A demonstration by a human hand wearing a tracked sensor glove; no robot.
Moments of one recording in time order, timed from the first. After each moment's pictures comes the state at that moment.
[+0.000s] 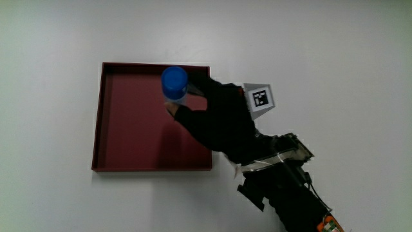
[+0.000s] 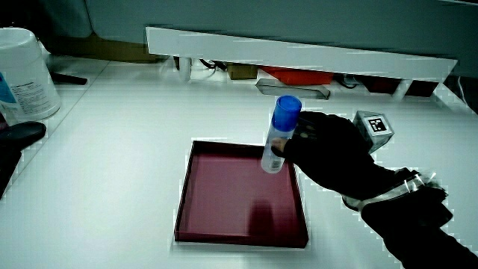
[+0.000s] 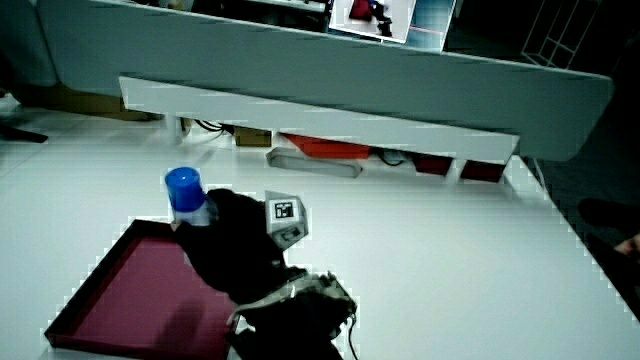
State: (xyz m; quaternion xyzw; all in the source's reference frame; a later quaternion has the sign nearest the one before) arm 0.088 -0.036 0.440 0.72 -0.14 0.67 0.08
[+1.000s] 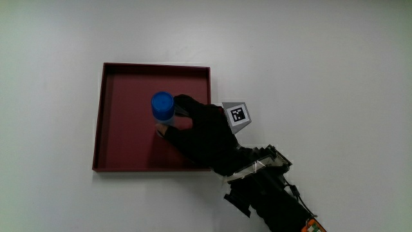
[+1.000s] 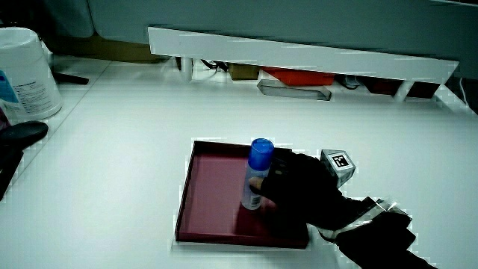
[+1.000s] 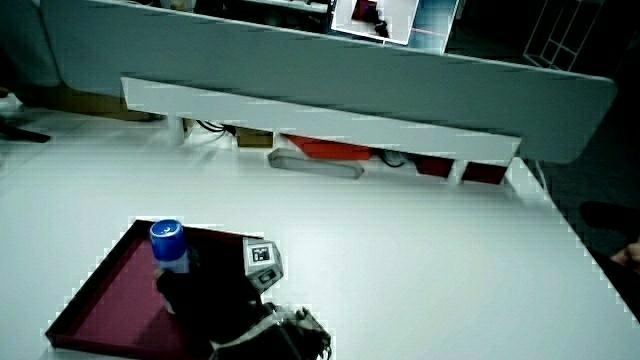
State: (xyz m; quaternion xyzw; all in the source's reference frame) arm 0.063 -0.012 0.506 0.73 -0.11 0.65 0.18
